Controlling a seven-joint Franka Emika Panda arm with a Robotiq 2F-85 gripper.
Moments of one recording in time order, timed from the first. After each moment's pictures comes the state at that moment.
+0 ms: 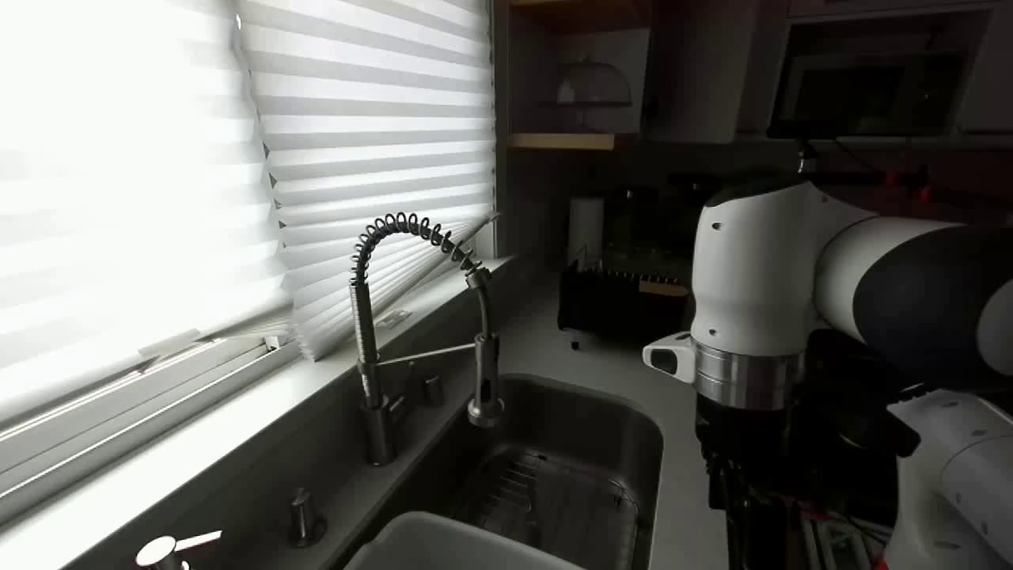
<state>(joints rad) 0.27 -0.77 0.18 -2.65 0.26 1.82 0.07</state>
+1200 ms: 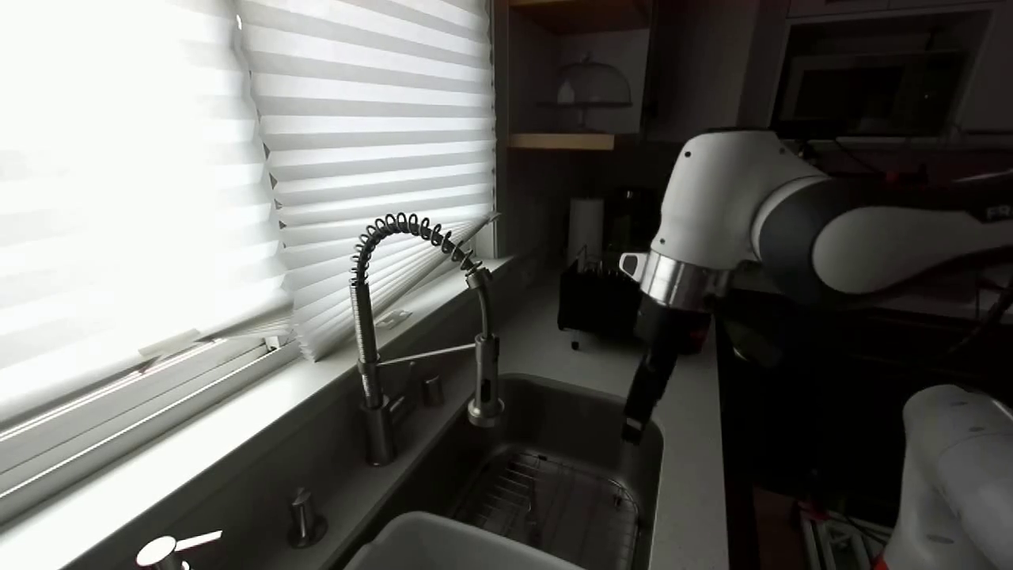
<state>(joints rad) 0.04 -0.73 0.13 -2.57 0.16 2.00 0.16</state>
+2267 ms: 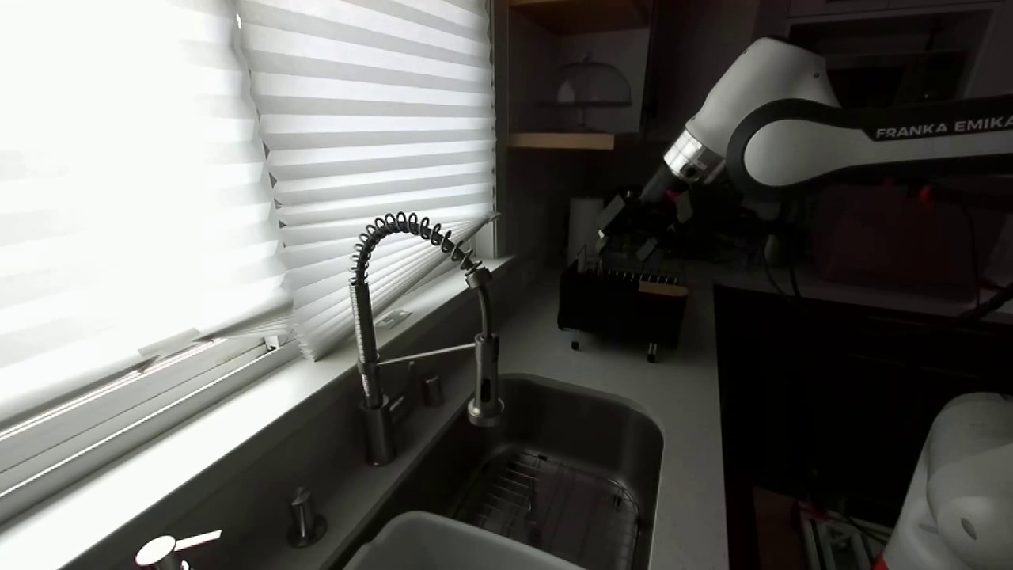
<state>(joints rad) -0.34 -0.72 0.02 -2.41 0.02 2.29 0.47</state>
